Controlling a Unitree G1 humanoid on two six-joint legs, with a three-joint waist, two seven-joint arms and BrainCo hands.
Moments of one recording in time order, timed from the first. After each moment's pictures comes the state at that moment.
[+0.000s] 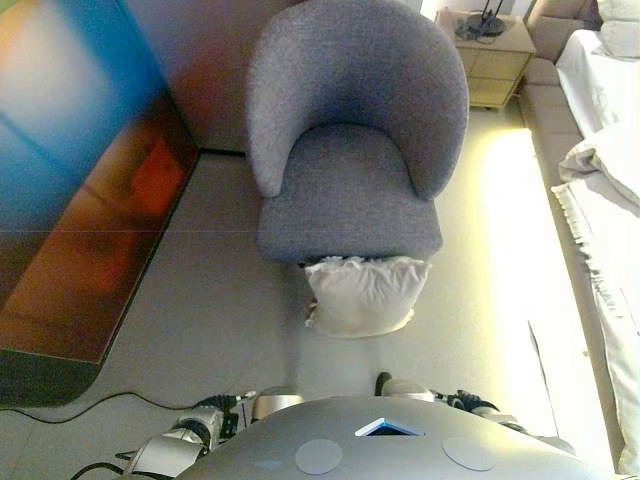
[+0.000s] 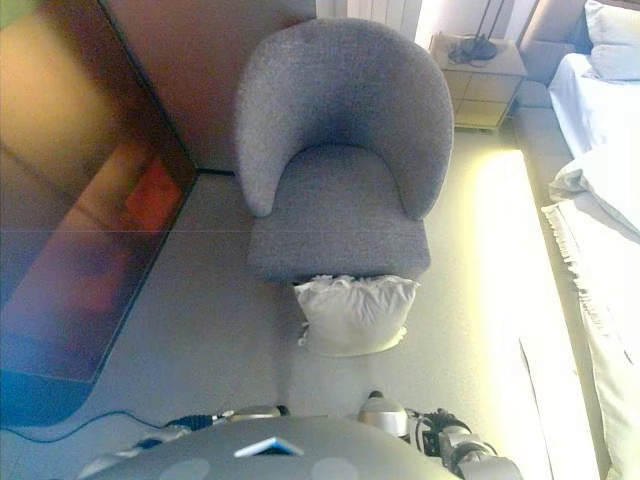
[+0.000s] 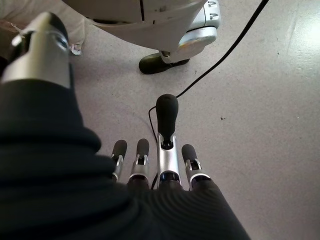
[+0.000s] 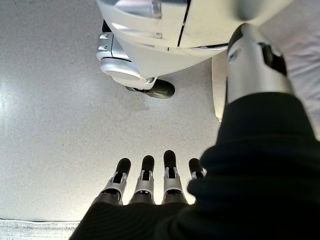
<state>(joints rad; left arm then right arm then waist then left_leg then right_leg) 0.05 0.23 -0.21 1.29 -0.17 0.20 0.12 0.06 -0.25 0.15 1.30 0.17 0.11 -0.09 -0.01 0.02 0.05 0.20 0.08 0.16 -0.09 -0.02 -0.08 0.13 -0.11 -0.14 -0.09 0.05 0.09</state>
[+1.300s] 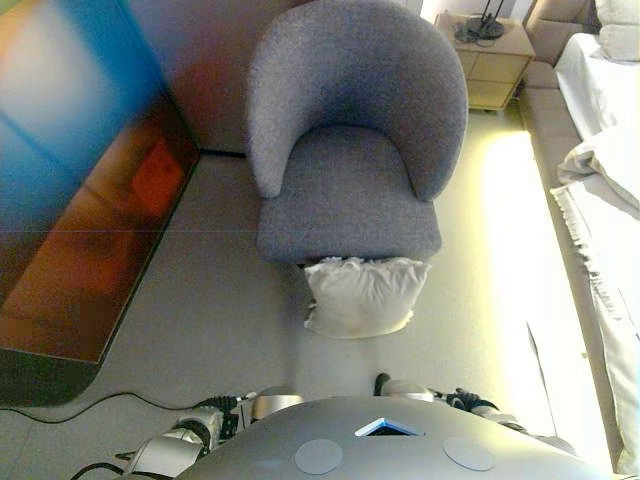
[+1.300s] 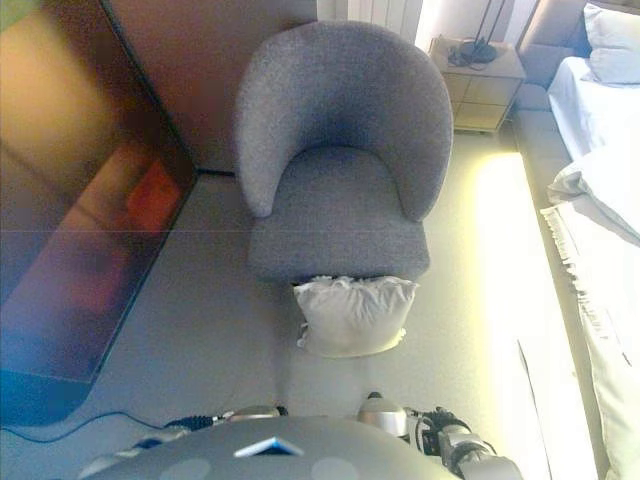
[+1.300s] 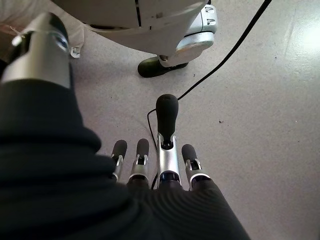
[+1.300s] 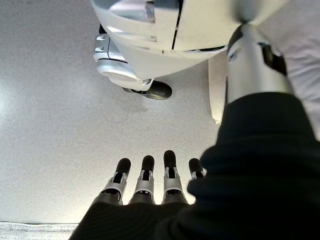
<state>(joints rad) 0.05 0.23 -0.21 1.30 -0.17 0.21 0.11 0.06 -0.25 0.15 1.30 0.17 0.11 -0.07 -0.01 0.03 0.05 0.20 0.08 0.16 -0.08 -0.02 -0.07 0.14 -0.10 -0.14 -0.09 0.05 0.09</state>
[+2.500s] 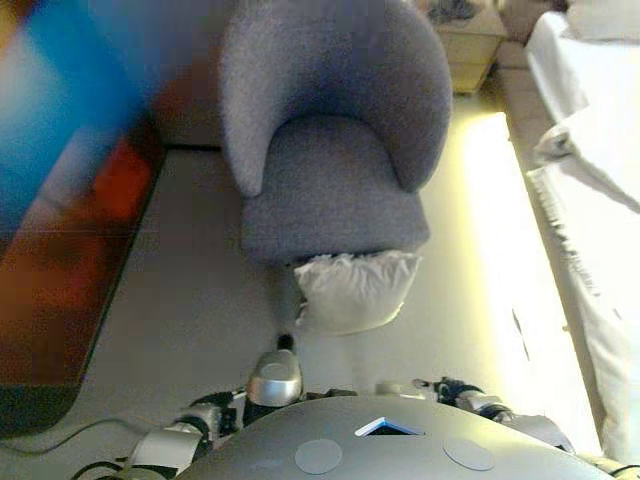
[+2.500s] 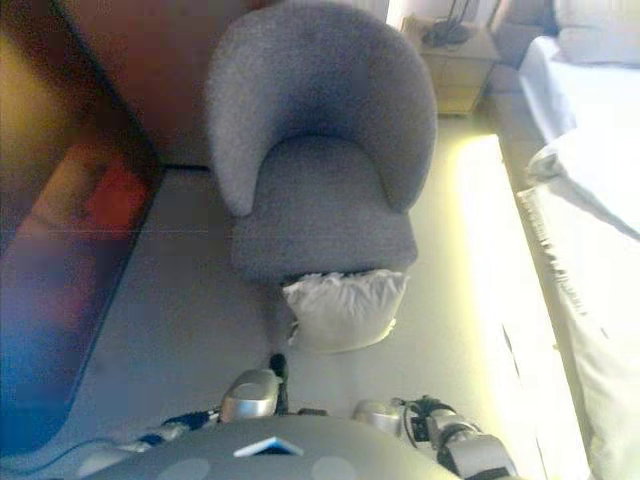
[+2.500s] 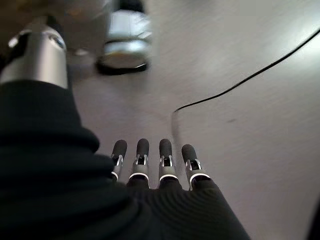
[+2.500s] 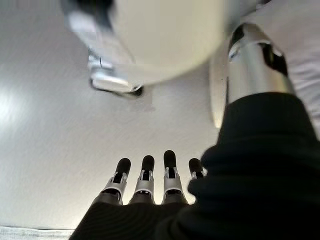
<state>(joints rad) -0.01 0.27 -0.14 1.34 -0.19 0.19 0.12 -0.02 -0.18 0.18 1.38 0.13 0.12 -0.06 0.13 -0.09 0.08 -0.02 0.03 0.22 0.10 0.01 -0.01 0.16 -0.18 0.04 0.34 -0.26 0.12</state>
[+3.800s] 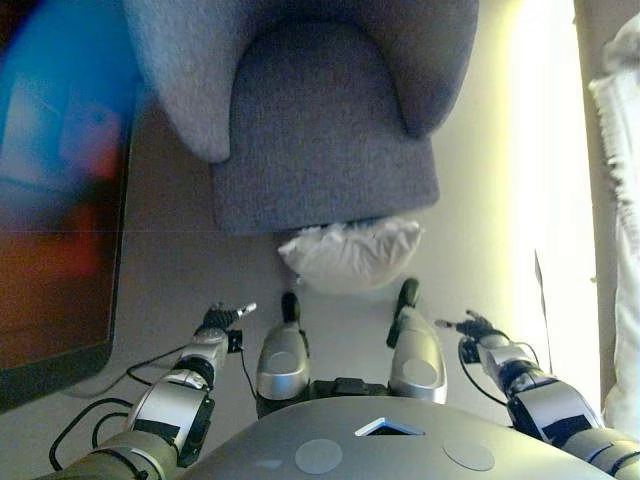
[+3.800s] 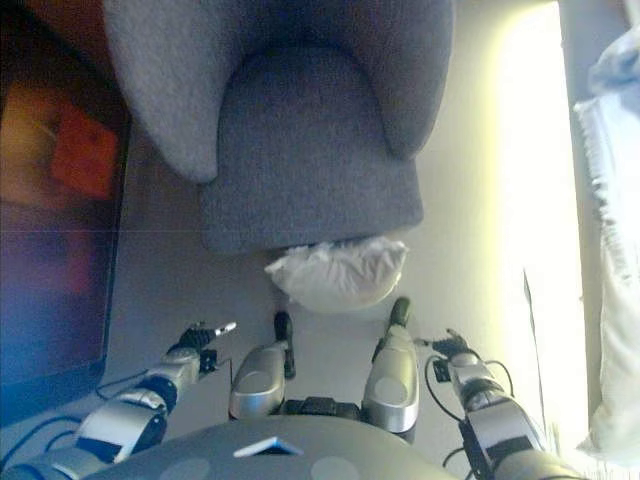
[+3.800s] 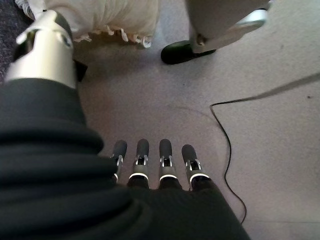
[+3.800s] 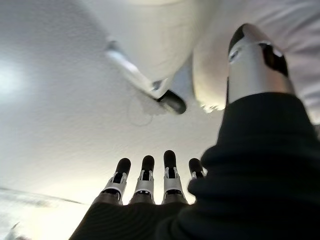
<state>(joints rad) -0.24 0.24 -0.28 1.17 -0.35 -0.04 0.29 -0.26 -0.33 0.26 1.21 0.18 0.01 -0.19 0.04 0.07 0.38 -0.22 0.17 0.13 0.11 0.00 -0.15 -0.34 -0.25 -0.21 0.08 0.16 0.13</state>
